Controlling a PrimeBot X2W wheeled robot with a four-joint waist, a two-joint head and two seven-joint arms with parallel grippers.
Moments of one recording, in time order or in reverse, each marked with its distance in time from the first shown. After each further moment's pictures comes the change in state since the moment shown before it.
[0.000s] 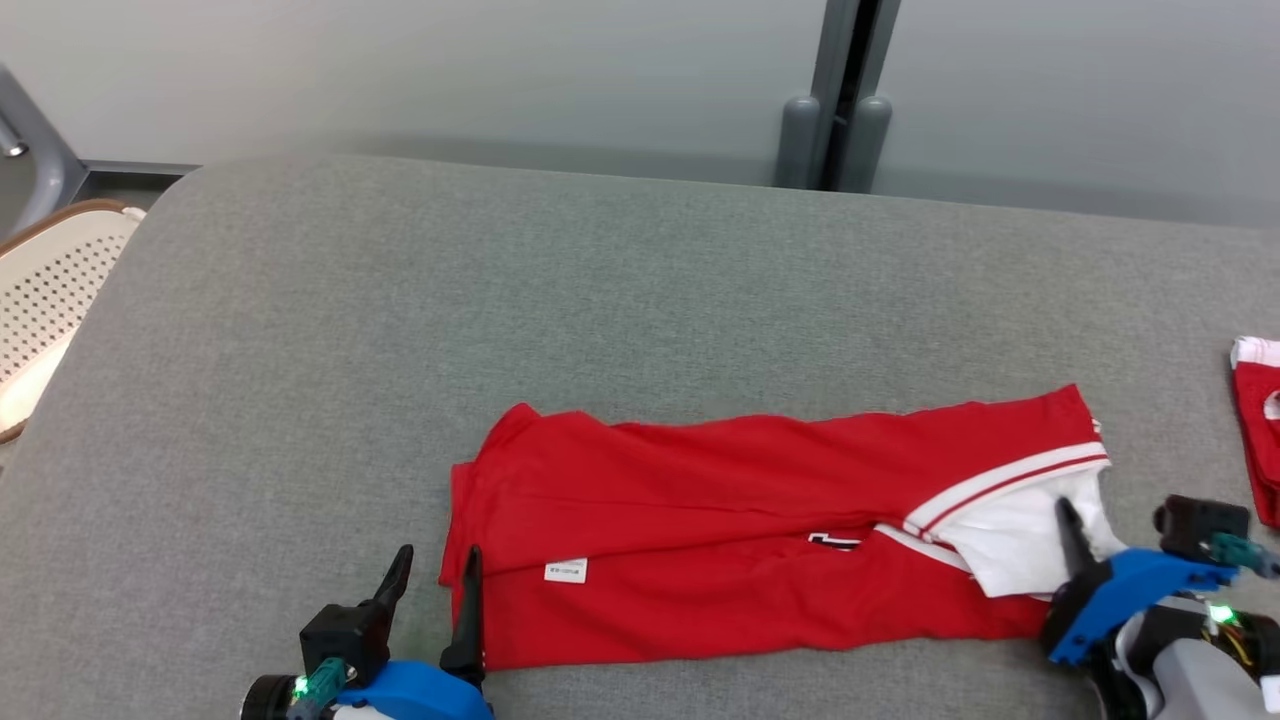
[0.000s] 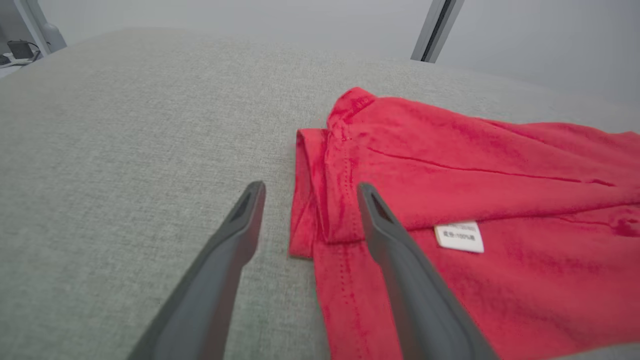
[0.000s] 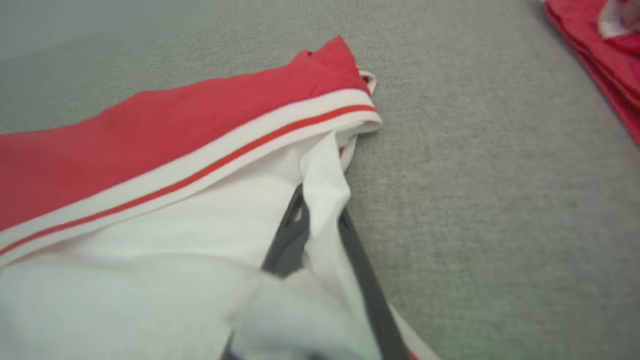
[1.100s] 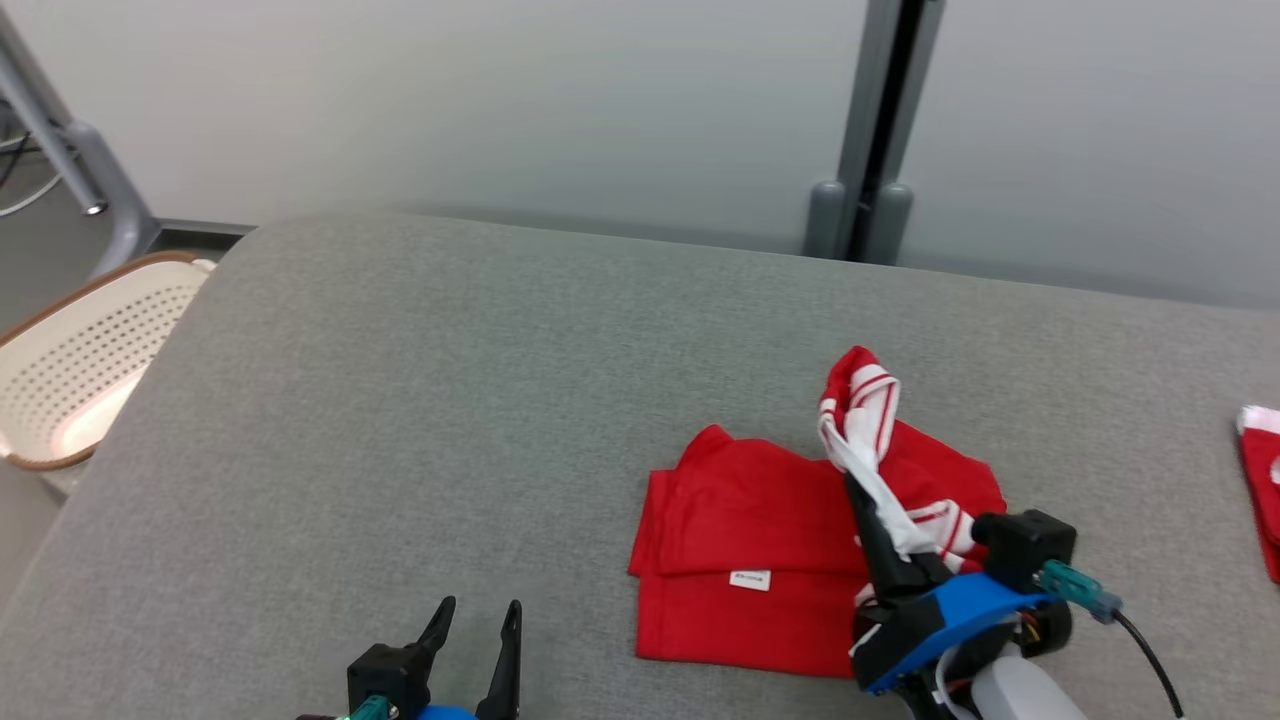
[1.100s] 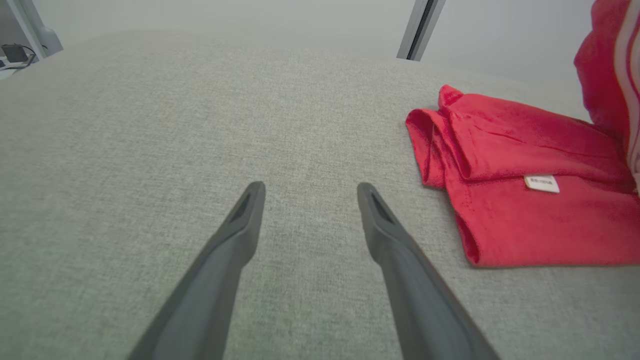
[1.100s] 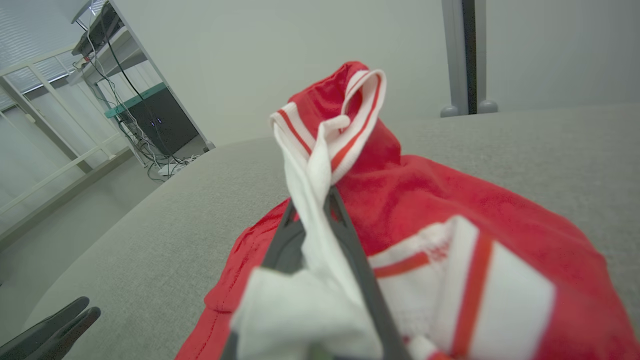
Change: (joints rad) left arm 0.029 -0.001 -0.090 0.056 -0.017 -0.002 0.000; right arm 0.165 0.143 0.265 -0.452 0.129 -0.002 -0.096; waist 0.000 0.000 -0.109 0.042
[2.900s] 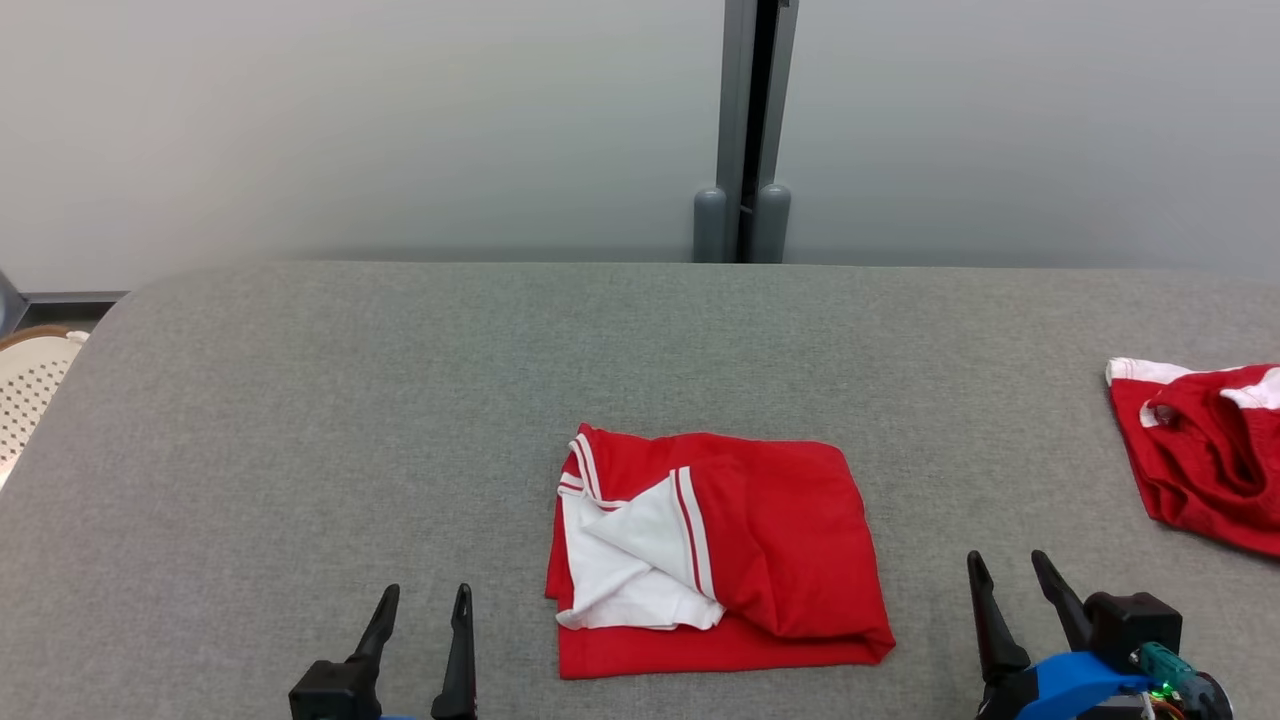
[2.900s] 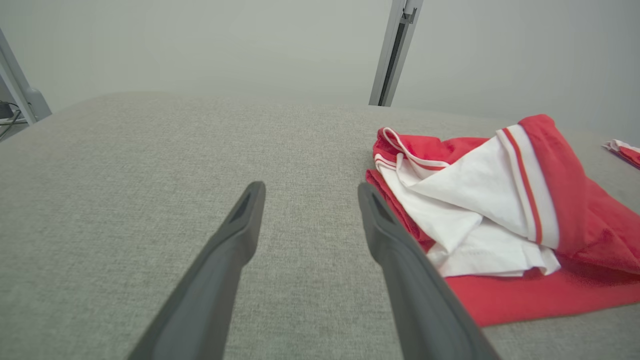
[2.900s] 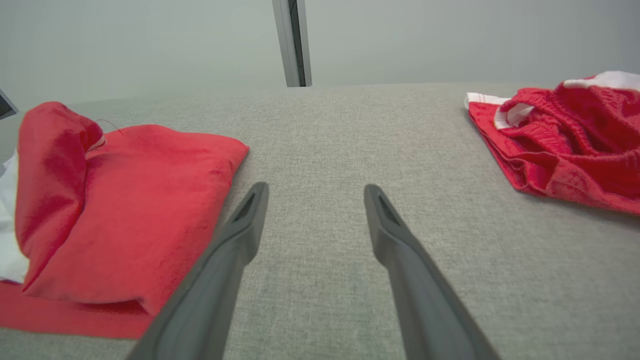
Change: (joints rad) left arm 0.105 0.000 0.116 -0.206 0.067 0.028 0.000; right arm 0.135 0.003 -0.318 0.031 -0.361 0.000 -0.002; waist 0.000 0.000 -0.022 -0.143
